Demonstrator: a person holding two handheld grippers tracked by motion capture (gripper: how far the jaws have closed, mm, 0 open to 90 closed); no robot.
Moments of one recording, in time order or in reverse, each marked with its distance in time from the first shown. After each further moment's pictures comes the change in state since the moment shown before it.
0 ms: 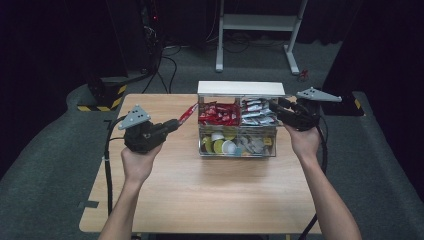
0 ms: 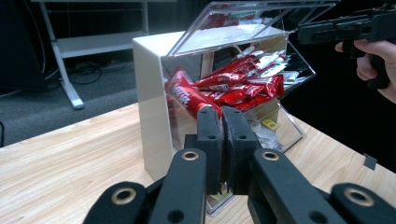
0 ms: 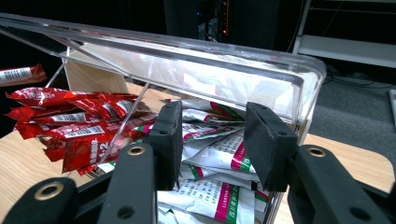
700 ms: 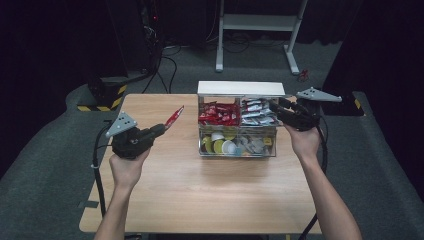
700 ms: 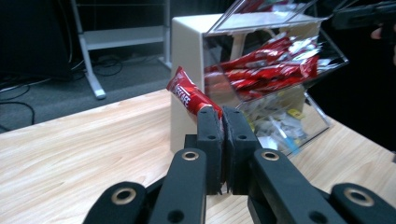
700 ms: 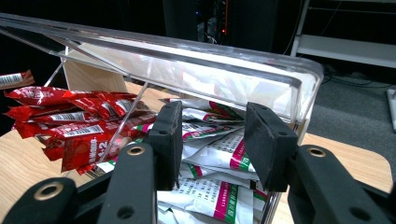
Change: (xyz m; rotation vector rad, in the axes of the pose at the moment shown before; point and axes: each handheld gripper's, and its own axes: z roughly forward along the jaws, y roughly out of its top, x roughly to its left) left arm 0.020 -0.024 -0.018 0.019 0.085 -0.023; right arm 0.000 0.000 -0.001 0.003 -0.005 -0.003
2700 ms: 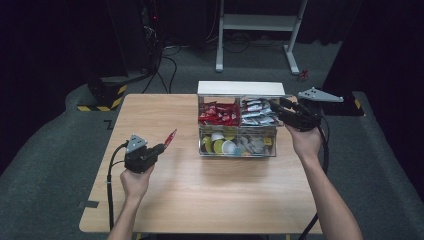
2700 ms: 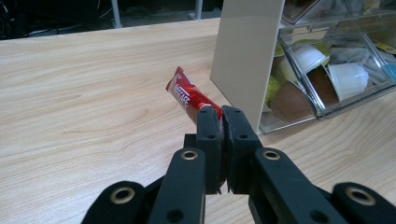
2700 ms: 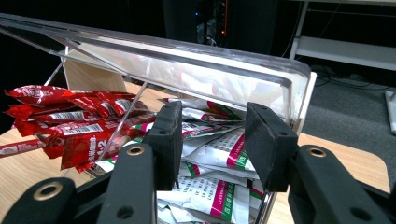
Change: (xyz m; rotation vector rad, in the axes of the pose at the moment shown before) left arm 0.028 -0.097 0.049 0.130 0.119 -0.076; right arm -0.001 0.000 -0.003 -0.004 -0.003 -0.008
